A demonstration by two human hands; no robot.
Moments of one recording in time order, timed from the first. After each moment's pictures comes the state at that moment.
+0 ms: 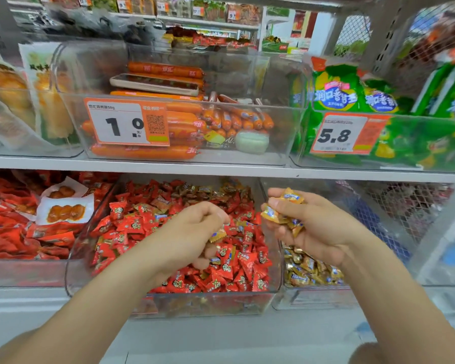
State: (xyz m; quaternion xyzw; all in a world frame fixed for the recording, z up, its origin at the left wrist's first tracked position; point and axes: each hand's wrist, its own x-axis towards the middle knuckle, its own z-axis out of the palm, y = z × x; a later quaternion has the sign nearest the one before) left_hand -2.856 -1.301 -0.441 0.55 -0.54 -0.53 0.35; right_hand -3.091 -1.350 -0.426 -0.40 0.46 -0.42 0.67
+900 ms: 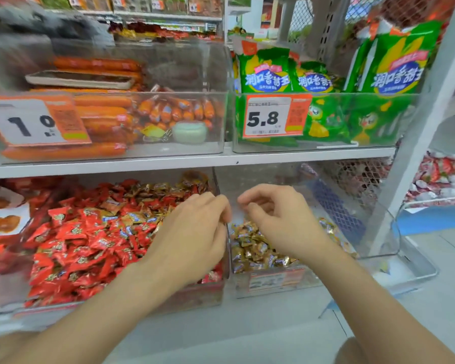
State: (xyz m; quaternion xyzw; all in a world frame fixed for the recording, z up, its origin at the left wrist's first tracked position) left_hand -2.949 -1.309 -0.452 0.51 -0.83 -0.04 0.25; right_hand -3.148 -1.334 -0.448 -0.71 0.56 -0.36 0.23
